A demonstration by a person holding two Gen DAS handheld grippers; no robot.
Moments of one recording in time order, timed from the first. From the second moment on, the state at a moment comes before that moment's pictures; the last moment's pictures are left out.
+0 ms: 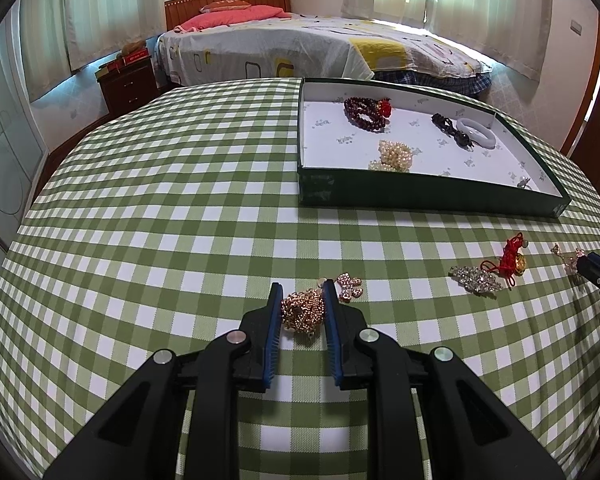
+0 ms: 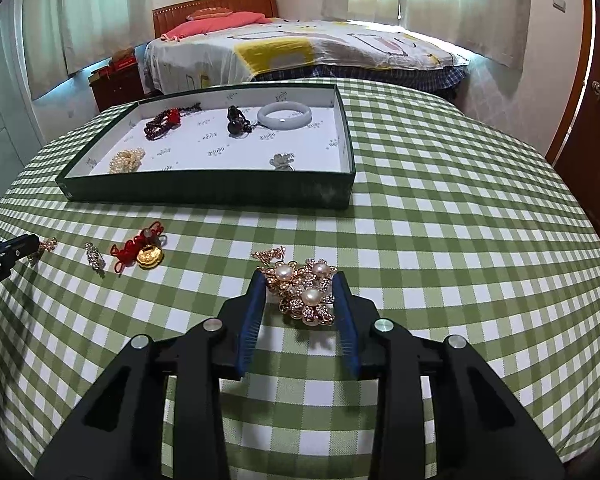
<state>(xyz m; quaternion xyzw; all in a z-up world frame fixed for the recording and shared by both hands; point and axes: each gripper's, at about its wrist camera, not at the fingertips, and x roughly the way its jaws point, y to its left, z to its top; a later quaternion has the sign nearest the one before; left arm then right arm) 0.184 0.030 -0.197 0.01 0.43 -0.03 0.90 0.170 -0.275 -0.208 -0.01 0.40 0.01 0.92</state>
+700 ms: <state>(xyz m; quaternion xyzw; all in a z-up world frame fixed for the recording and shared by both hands) 0.175 0.022 -0.163 0.01 0.39 -0.04 0.92 0.157 -0.268 -0.172 0.00 0.36 0.02 0.93</state>
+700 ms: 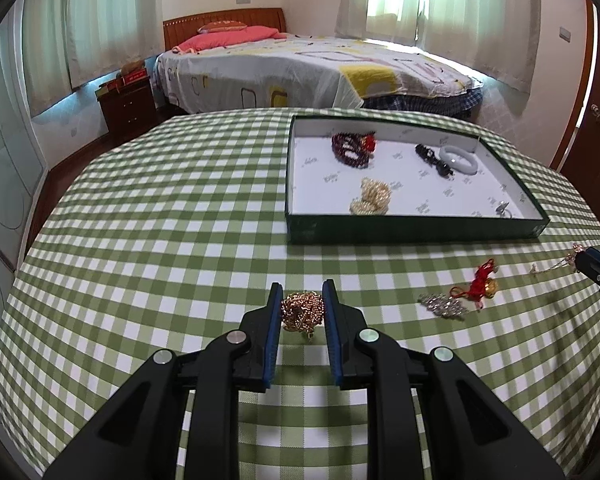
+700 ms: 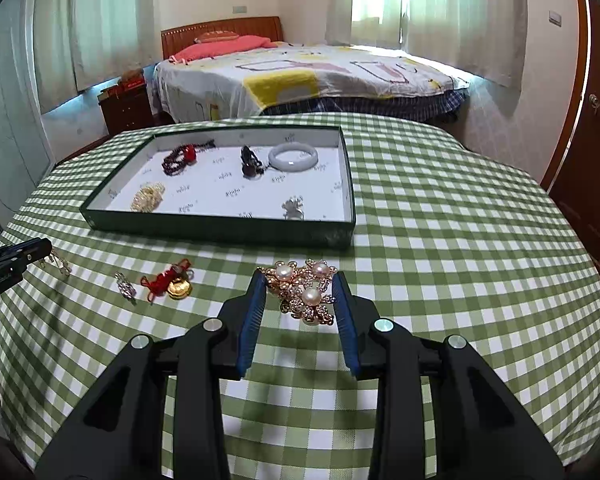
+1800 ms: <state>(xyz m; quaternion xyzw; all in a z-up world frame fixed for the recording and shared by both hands) 0.246 -0.037 -0.060 0.00 0.27 -0.11 0.96 0.224 -0.246 -0.069 -0.01 0.23 0.06 0.97</state>
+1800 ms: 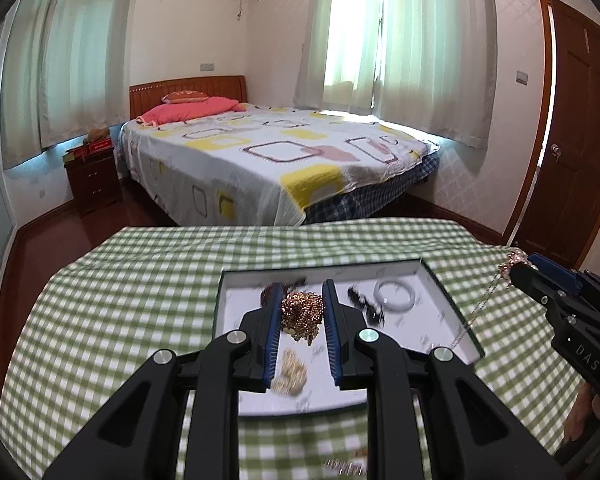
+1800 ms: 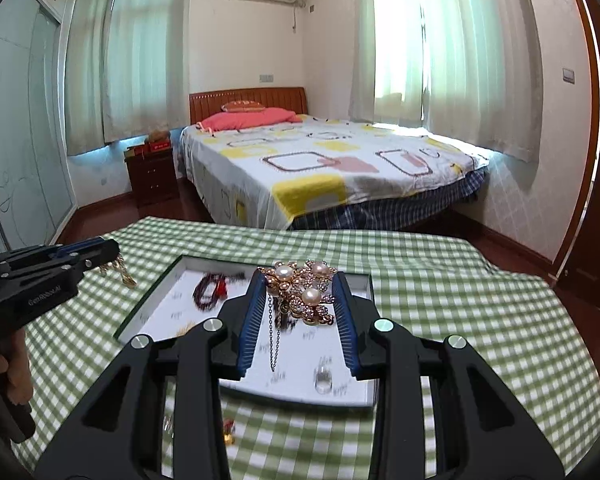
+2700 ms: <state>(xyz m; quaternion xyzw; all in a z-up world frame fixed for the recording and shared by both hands) 0.358 -0.083 -0.187 0.03 0.42 -0.08 0.90 0.340 -0.267 -0.199 0.00 0.37 0.05 0.93</state>
